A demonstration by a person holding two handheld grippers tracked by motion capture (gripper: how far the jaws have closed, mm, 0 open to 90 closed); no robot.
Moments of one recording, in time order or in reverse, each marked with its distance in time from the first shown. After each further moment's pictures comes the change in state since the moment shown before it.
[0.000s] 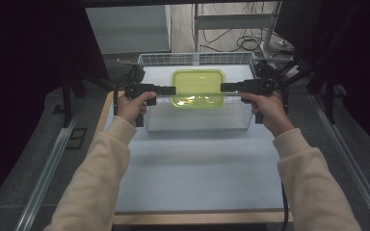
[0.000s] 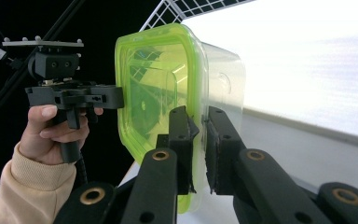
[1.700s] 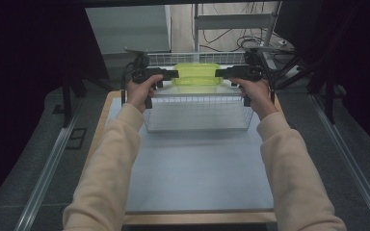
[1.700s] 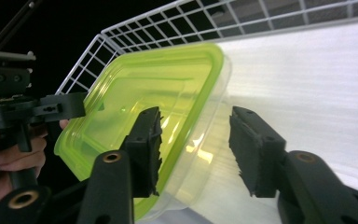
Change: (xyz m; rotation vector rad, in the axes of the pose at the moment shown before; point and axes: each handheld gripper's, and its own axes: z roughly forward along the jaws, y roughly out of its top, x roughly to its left) left arm 0.038 0.043 0.030 -0.084 0.087 -0.071; right arm -0.035 0.042 0.042 -0.051 -0.170 0.024
